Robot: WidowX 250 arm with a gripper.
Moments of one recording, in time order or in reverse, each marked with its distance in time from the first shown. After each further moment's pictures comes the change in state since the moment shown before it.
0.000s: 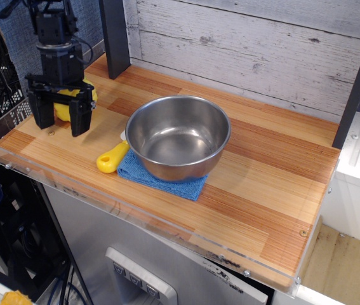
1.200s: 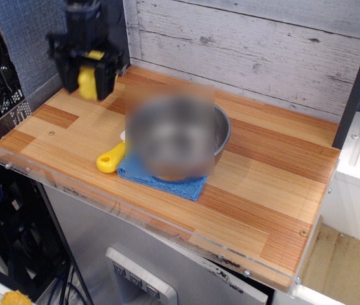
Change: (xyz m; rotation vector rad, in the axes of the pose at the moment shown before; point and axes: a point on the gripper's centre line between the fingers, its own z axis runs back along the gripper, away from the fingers) arm 0.019 -0.020 0.035 0.087 -0.184 0.105
